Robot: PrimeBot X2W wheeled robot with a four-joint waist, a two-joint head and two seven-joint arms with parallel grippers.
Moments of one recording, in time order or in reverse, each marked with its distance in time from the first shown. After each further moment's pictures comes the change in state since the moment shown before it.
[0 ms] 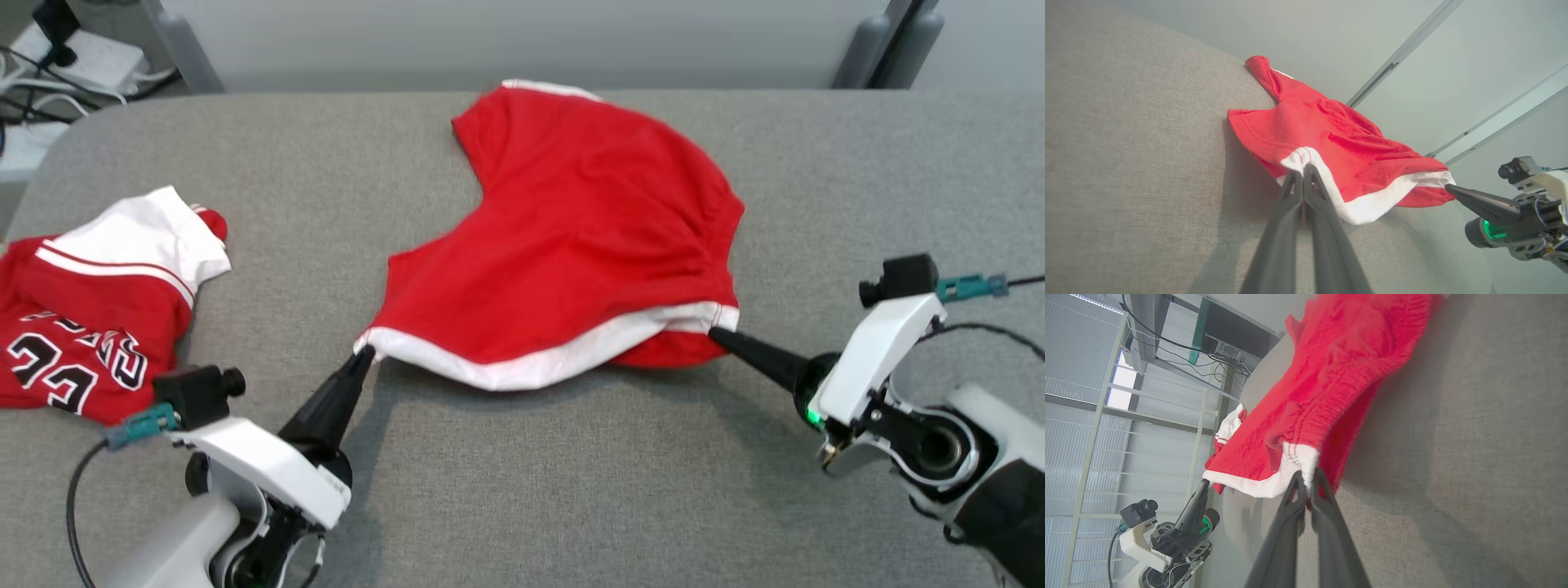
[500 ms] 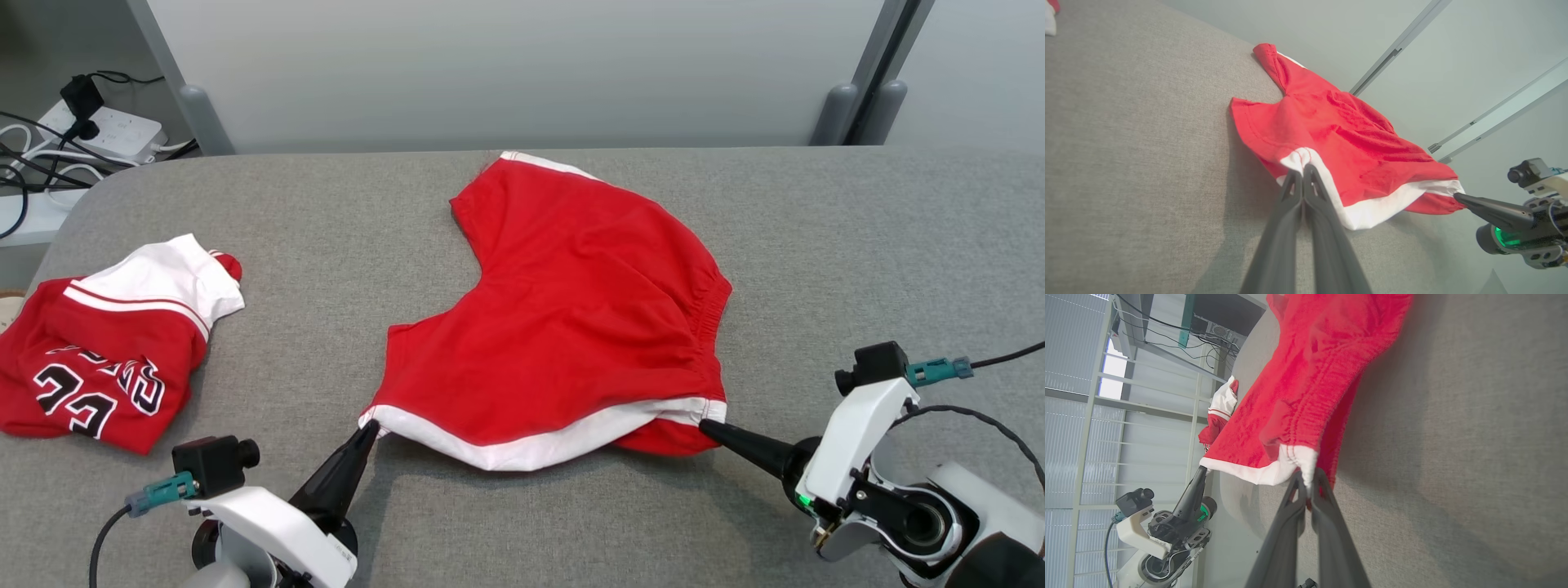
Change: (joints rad) left arm 0.138 -0.037 0.020 0.045 0.048 0.000 0.000; right arm 0.160 0.030 -0.018 0.007 -0.036 0.000 0.047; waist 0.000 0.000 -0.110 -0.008
